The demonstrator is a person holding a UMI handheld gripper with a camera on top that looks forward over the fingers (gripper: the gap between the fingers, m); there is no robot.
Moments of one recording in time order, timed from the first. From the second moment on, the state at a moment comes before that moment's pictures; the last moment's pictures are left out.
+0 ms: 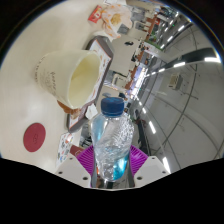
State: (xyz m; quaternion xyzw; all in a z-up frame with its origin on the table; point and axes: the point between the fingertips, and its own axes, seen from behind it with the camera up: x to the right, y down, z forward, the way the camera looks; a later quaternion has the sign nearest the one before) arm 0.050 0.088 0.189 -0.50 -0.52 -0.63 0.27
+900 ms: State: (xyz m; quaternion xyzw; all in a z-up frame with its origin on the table) arm 0.067 0.051 0.141 -0.84 -0.07 -0.05 0.53
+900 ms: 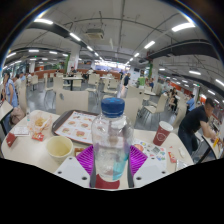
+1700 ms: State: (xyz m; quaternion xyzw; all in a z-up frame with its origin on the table) arm 0.073 0.008 0.078 -0.88 -0.03 0.00 0.47
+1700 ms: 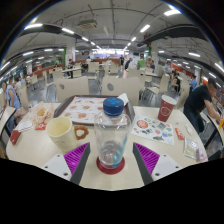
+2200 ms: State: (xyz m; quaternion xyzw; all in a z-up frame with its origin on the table) arm 0.042 -0.150 0.149 -0.91 0.02 -0.05 0.41
